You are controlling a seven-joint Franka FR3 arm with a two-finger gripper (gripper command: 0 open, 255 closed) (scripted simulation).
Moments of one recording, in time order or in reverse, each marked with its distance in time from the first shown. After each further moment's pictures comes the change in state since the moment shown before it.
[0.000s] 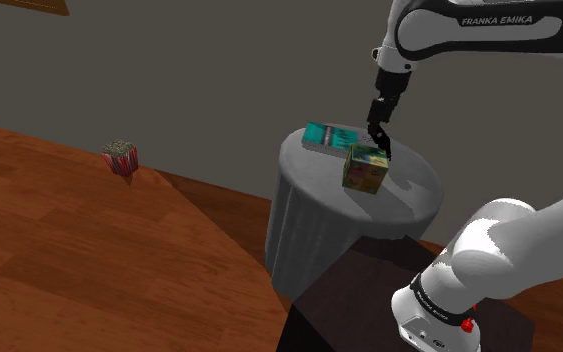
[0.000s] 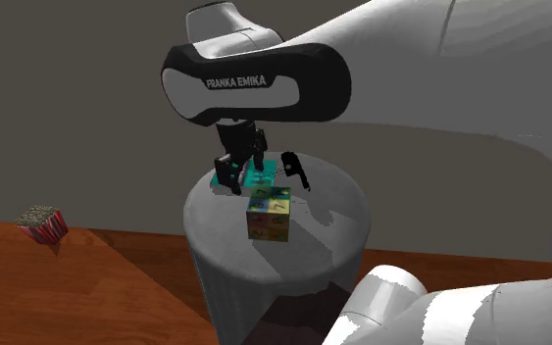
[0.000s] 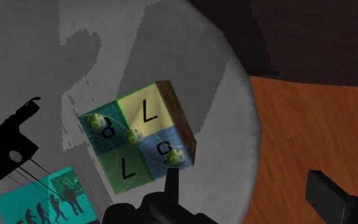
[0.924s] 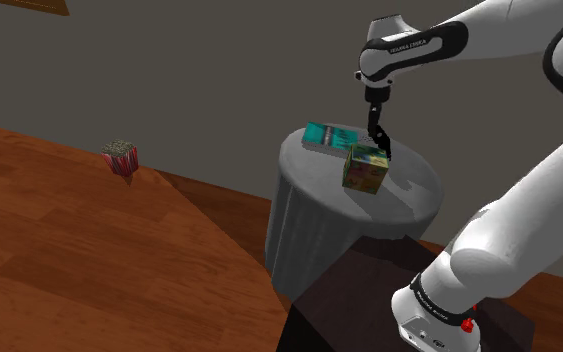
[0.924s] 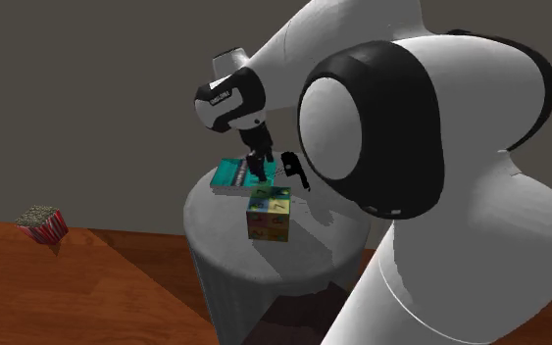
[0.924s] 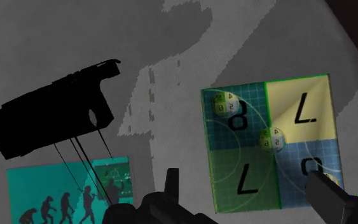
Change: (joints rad) arm -0.021 0.472 -0.213 0.226 -0.075 0.187 -0.480
